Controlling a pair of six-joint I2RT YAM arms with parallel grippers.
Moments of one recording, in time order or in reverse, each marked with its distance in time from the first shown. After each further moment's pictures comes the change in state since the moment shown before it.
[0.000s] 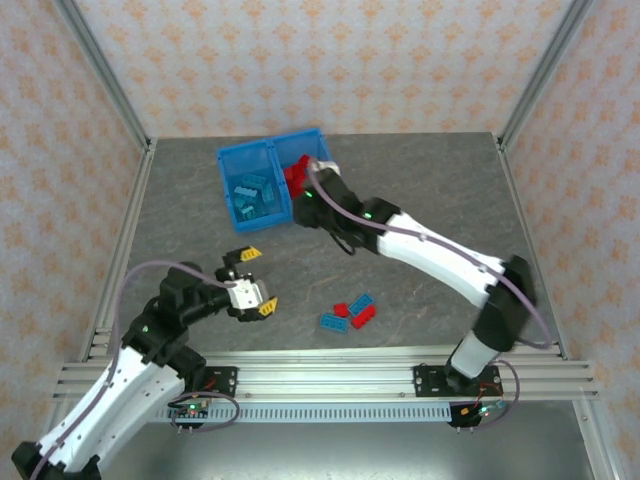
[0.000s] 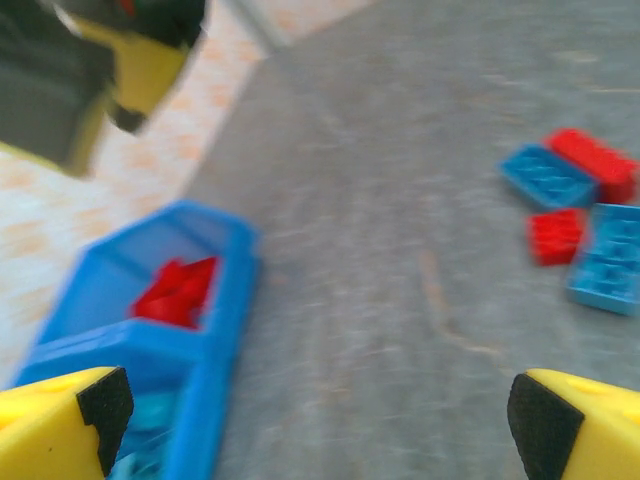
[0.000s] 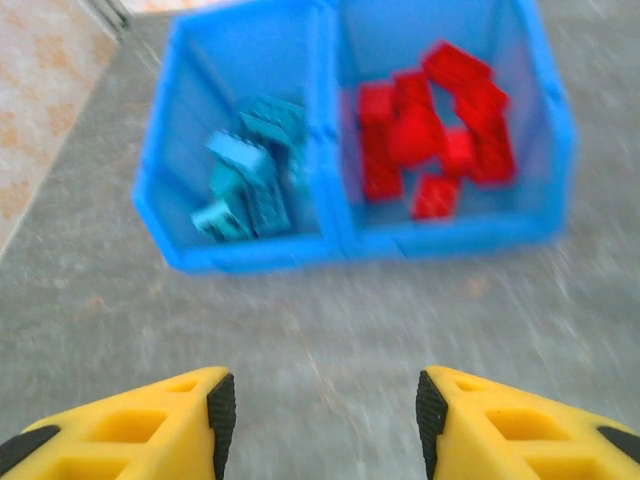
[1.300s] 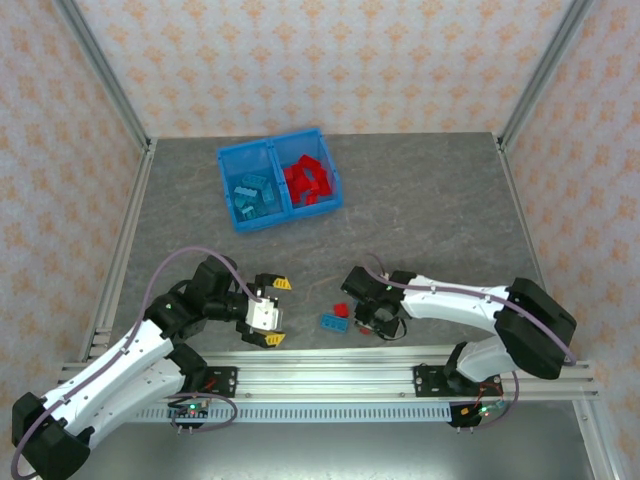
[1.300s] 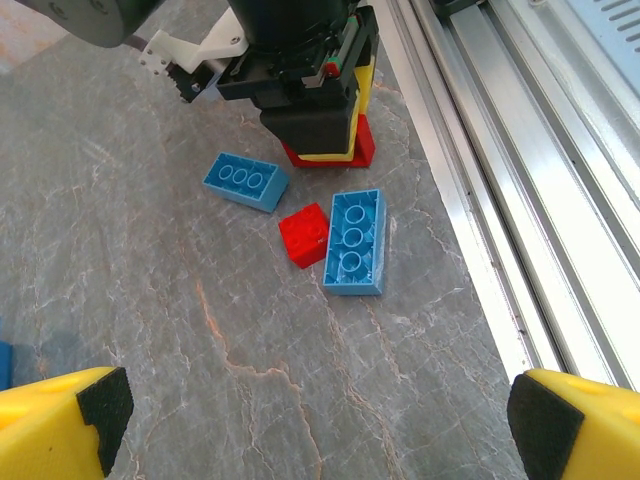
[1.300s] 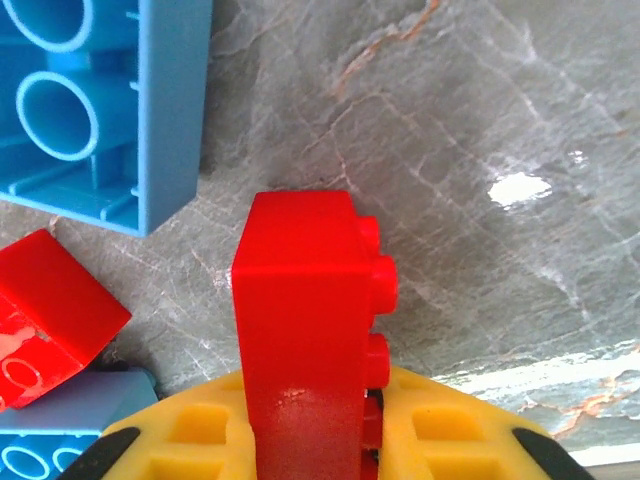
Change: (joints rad) left arm -0.127 0.203 0.044 -0.153 0.169 0.178; right arm 0.082 -0.181 -0.721 -0.148 -0.329 0.763
